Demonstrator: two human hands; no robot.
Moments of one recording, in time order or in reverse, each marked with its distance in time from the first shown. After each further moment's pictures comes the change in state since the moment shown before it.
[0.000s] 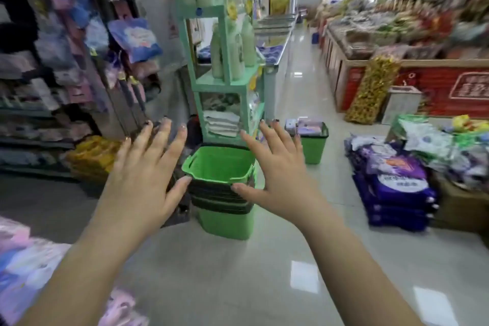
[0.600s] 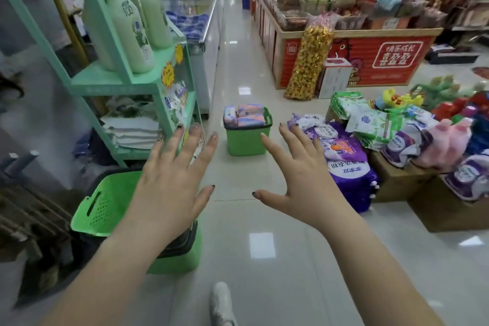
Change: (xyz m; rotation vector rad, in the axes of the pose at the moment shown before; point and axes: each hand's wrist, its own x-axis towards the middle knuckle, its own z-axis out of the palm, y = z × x) left_hand 0.279 0.131 0.244 -0.187 -0.039 0.305; right_hand 0.155 0.283 0.019 -0.120 -0.036 0.348
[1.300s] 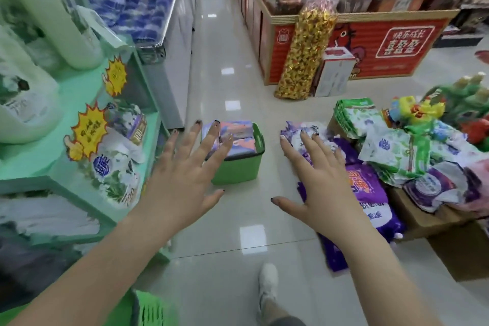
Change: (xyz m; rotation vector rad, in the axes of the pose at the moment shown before) left_hand 0.415 -0.085 0.295 -0.047 -0.097 0.190; right_hand 0.405 0.227 0.068 -0.017 -0.006 0.144
